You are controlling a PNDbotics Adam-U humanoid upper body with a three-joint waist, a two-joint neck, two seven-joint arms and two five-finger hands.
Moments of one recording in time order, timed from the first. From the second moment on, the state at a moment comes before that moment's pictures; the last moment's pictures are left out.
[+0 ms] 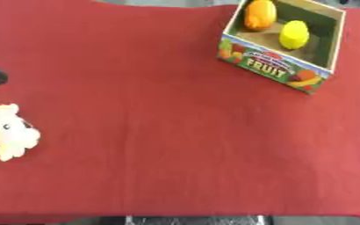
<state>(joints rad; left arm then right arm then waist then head) -0.69 0.88 -0.32 -1.98 -0.46 0.51 -0.70 -0.57 -0.93 -0.24 -1.47 -0.93 -0.25 0.67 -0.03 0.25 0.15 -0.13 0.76</state>
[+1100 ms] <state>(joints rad) -0.64 1.03 -0.37 -1.99 -0.52 0.39 -0.85 -0.35 -0.96 -0.41 -1.28 -0.90 -0.24 0.66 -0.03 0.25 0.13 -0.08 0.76</state>
